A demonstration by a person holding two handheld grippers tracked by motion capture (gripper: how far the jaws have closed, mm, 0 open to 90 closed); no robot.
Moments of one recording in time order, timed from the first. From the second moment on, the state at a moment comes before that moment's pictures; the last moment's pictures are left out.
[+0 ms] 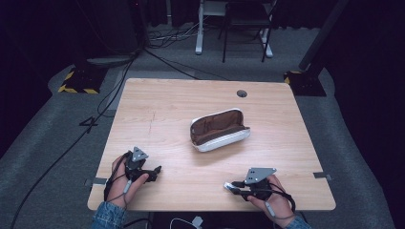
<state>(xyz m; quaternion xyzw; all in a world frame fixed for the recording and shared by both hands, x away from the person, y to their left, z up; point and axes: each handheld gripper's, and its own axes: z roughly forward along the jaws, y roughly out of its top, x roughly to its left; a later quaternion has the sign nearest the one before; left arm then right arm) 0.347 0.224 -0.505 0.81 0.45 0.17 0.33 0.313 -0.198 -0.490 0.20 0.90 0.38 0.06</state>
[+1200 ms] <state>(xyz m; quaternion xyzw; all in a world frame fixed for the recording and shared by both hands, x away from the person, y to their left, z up) 0.347 0.224 -0.505 0.81 0.45 0.17 0.33 0.343 -0.207 -0.412 0.23 0.85 0.46 0.10</state>
